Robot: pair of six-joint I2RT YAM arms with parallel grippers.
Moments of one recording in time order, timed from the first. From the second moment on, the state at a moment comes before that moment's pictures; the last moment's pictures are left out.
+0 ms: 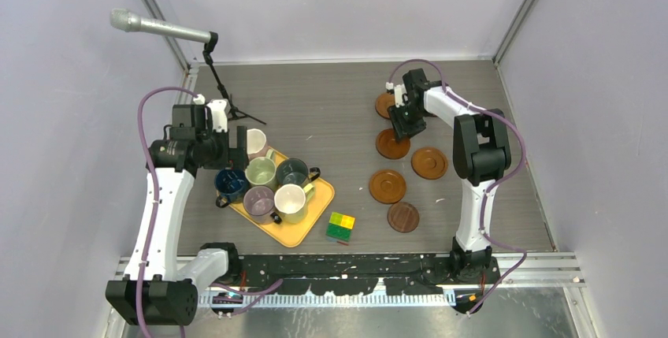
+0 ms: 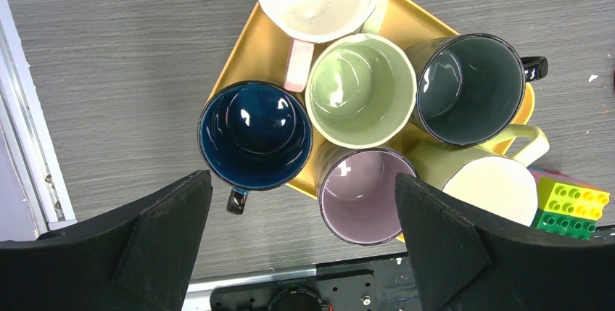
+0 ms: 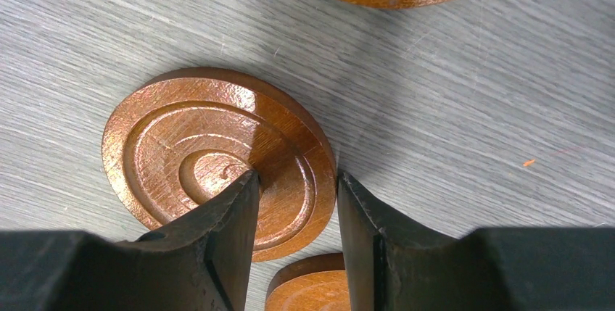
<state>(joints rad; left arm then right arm) 0.00 1.03 1.15 -1.03 0.12 0.02 0.20 2.09 1.56 -0.73 -0.13 -0.18</state>
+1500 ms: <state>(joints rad) 0.00 1.01 1.14 -1.03 0.21 0.05 0.05 1.76 1.40 -0.93 -0.24 -0.36</state>
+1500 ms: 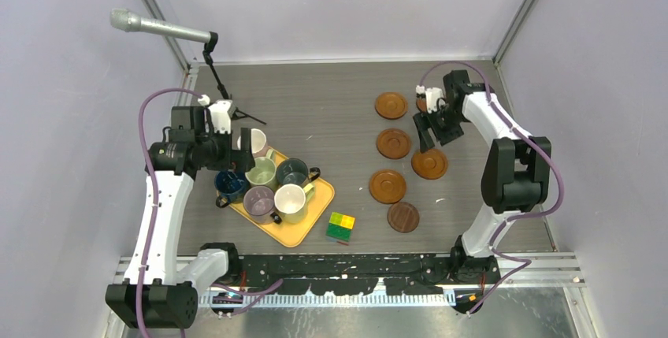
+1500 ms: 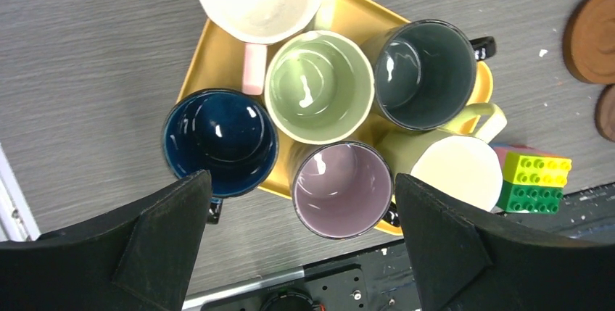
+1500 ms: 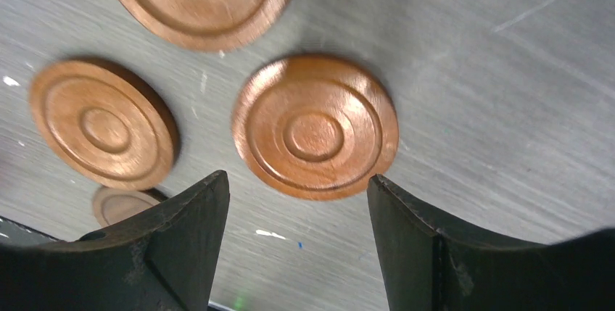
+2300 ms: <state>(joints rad) 0.00 1.00 1.14 -1.05 0.32 0.11 -0.03 1.90 1.29 -0.78 -0.11 -0.43</state>
